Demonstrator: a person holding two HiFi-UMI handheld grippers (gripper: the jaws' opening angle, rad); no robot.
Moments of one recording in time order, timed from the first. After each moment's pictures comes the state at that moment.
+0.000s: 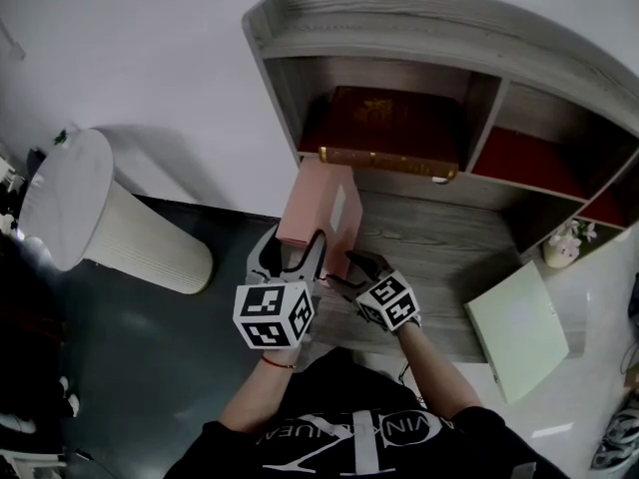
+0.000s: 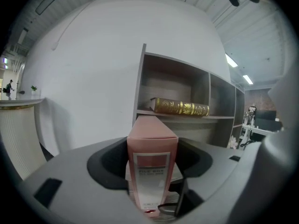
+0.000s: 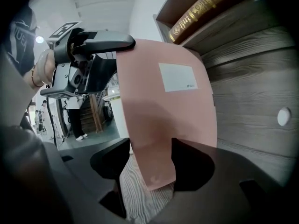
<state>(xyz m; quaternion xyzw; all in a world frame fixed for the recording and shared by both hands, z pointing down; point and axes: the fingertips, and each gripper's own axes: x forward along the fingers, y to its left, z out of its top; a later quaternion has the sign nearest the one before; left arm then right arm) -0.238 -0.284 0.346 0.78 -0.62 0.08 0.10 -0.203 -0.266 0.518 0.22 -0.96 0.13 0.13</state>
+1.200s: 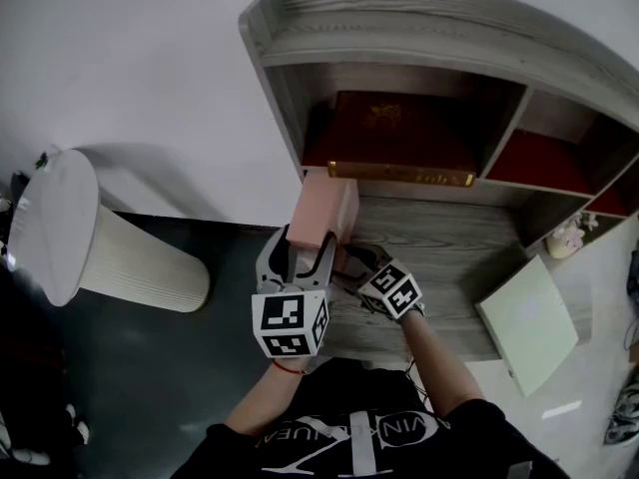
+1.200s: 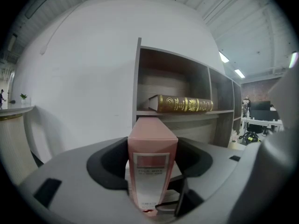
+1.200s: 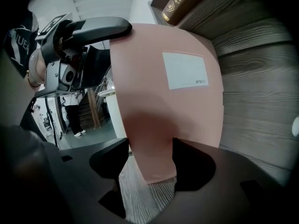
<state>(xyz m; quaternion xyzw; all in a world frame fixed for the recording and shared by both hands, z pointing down) -0.245 -0.321 0.352 0.80 -0.59 0.10 0.06 -0.232 -0.313 0.530 0.21 -0.96 0.12 0.16</state>
